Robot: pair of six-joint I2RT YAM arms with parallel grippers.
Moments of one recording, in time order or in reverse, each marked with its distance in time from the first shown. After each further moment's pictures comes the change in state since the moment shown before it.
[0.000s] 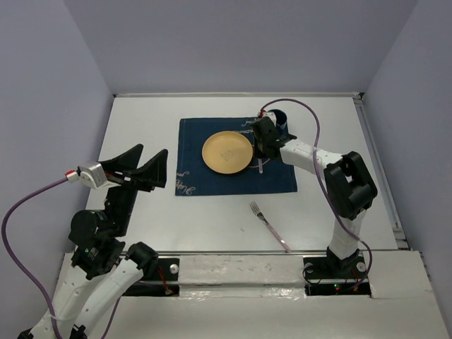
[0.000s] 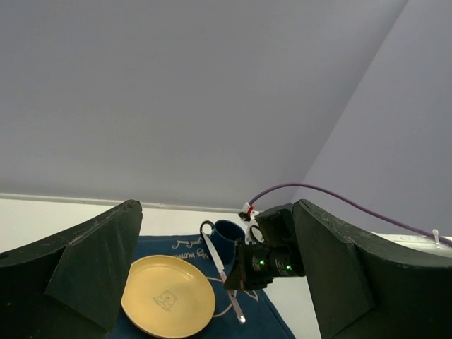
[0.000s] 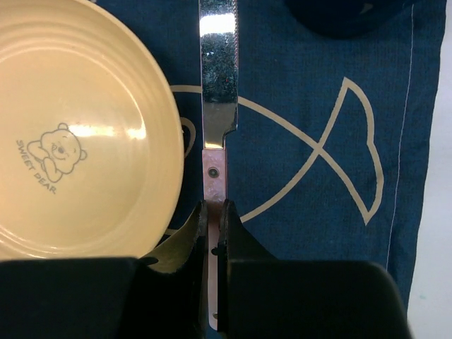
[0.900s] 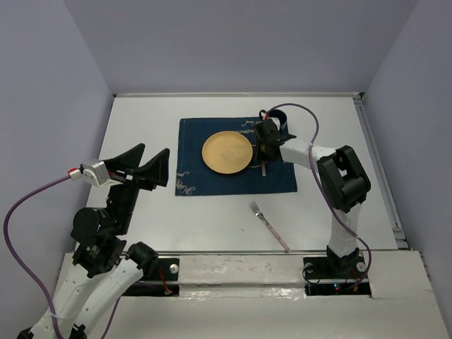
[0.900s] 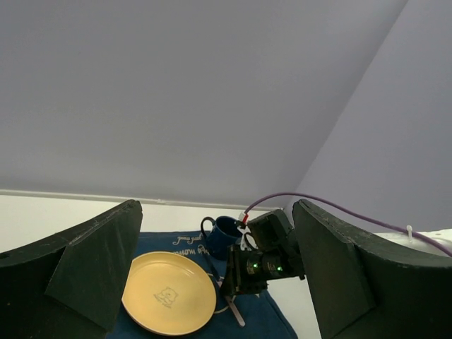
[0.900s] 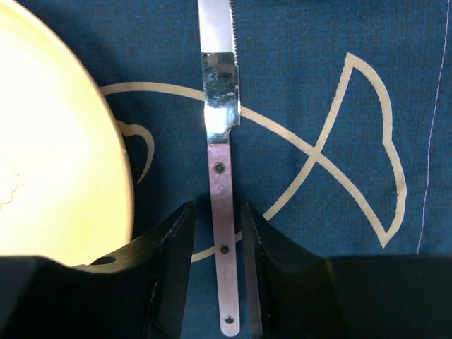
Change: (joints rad) left arm 0.000 0.016 -0.001 0.001 0.006 -0.002; right arm -0.064 0.107 0.002 0.012 -0.066 0.072
